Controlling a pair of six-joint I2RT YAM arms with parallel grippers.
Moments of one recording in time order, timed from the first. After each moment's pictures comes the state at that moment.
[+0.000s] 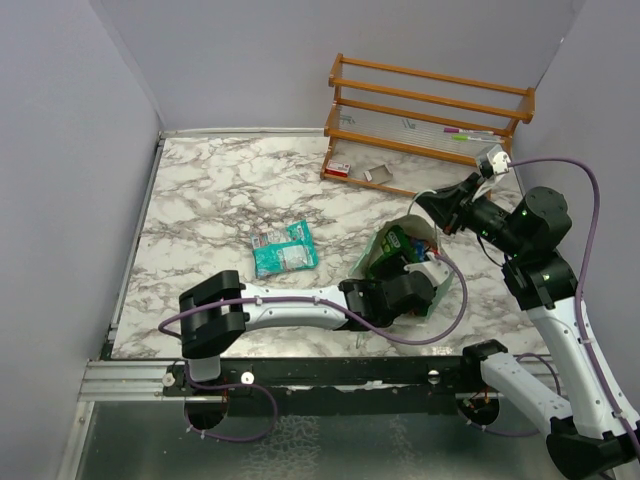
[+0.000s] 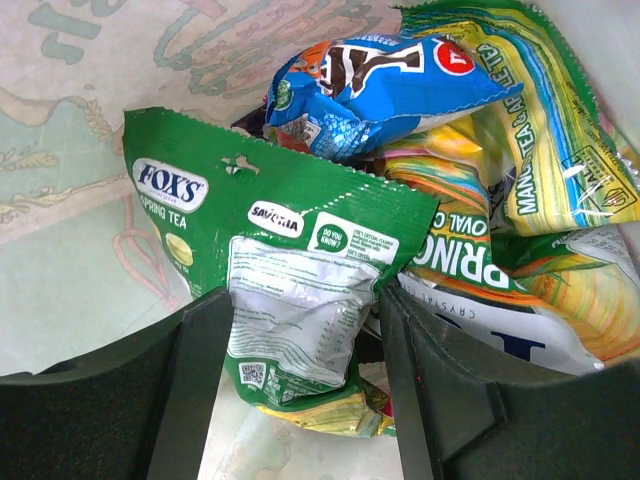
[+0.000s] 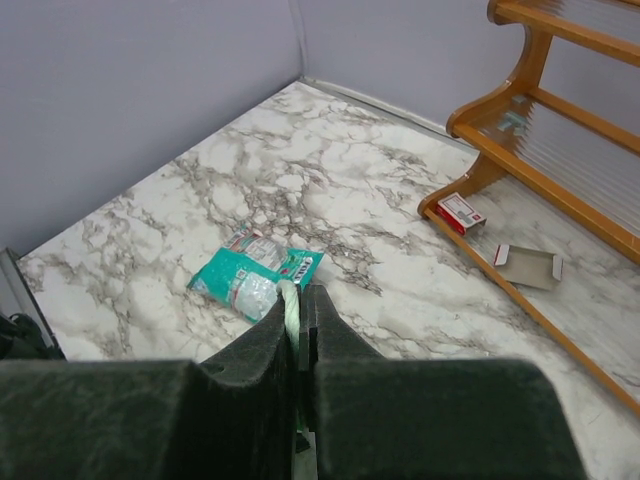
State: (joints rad) left arm -1.36 1.79 1.30 -0.14 -0.67 0.01; right arm 0.27 0.81 1.02 -0.20 -0.55 0.14
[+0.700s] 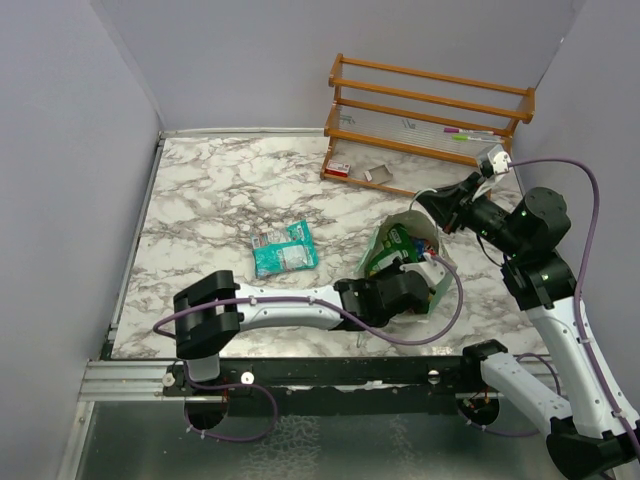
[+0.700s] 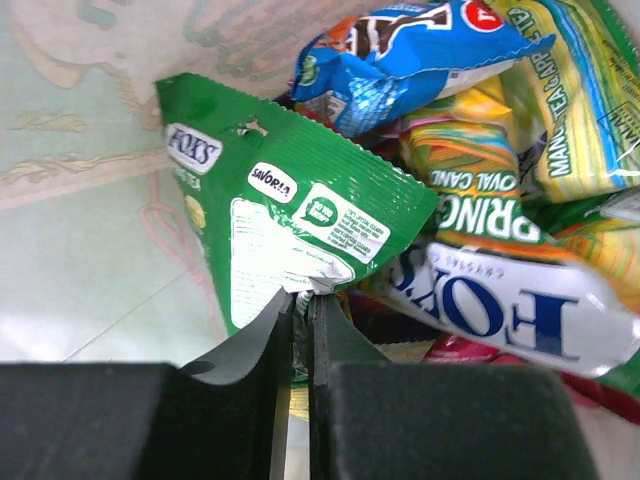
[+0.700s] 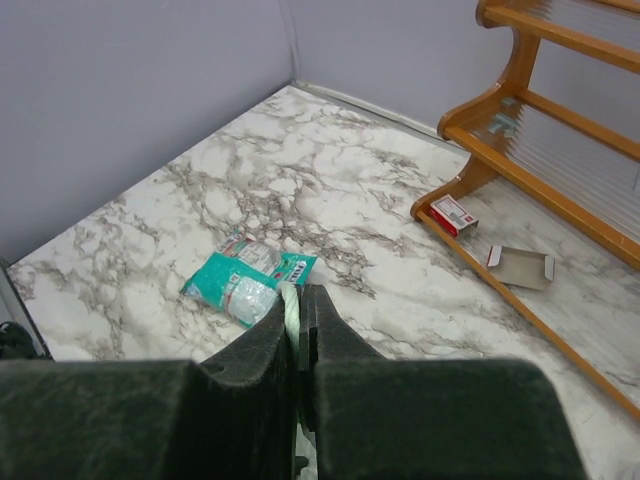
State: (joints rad) left arm -1.35 1.77 1.26 -0.12 -0.69 0.04; right arm 0.27 0.81 1.01 -0.19 -0.53 0.14
